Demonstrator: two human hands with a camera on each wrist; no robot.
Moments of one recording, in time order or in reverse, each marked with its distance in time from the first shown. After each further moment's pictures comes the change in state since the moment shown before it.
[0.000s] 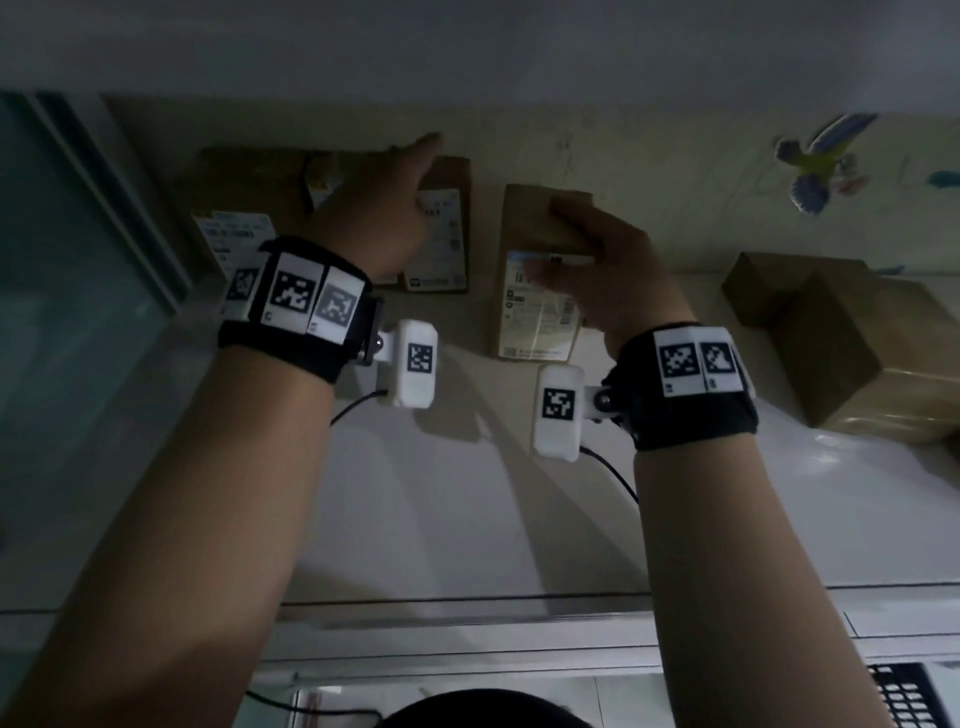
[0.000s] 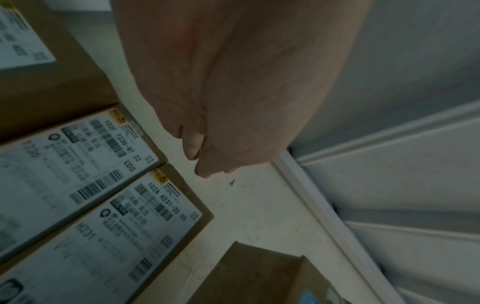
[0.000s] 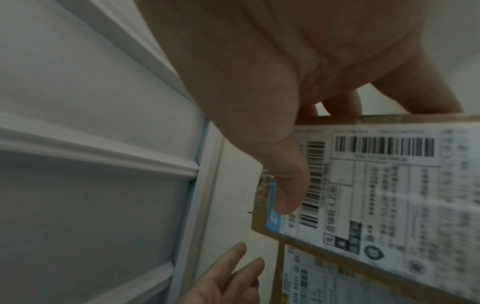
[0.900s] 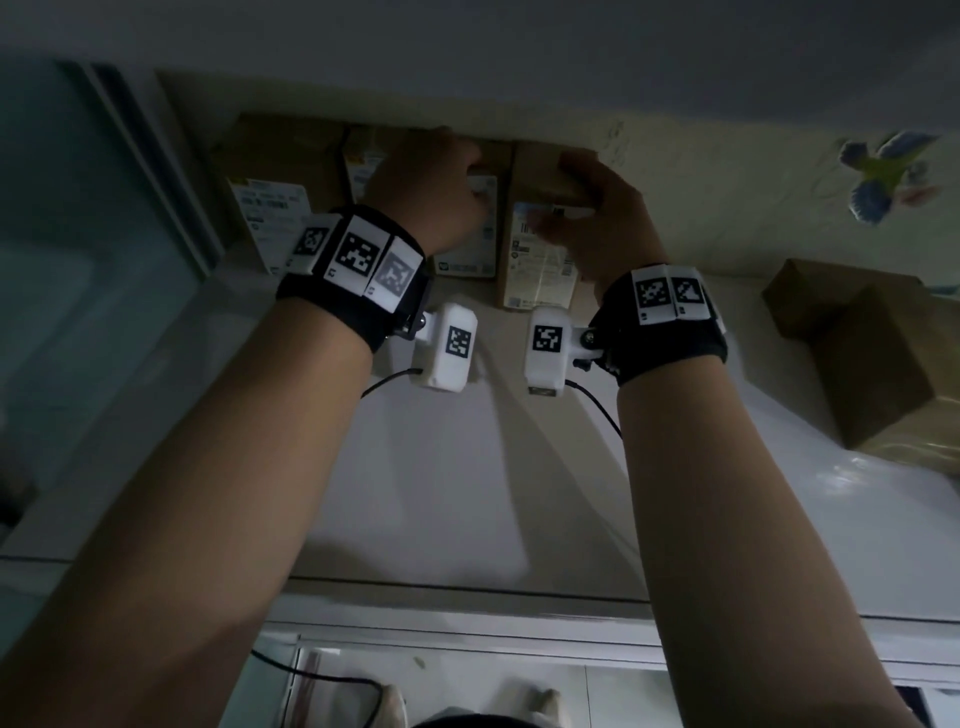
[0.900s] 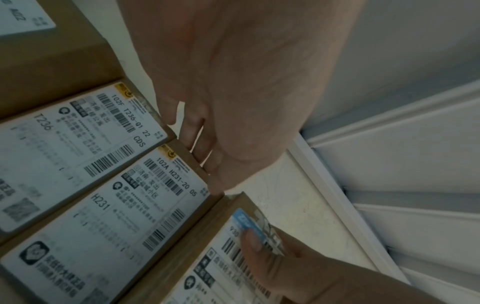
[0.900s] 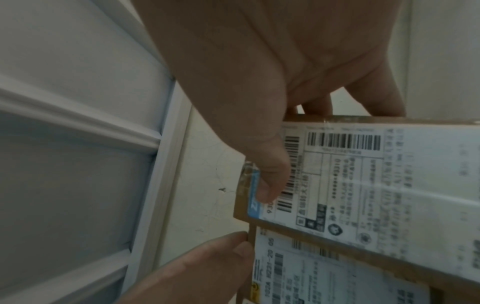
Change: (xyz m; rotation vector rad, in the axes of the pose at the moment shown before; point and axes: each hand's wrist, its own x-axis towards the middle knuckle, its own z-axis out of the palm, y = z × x) left_hand 0.017 -0.005 0.012 0.177 0.073 -0.013; right_hand 0.058 -0.001 0.037 -0.091 -0.009 -0.077
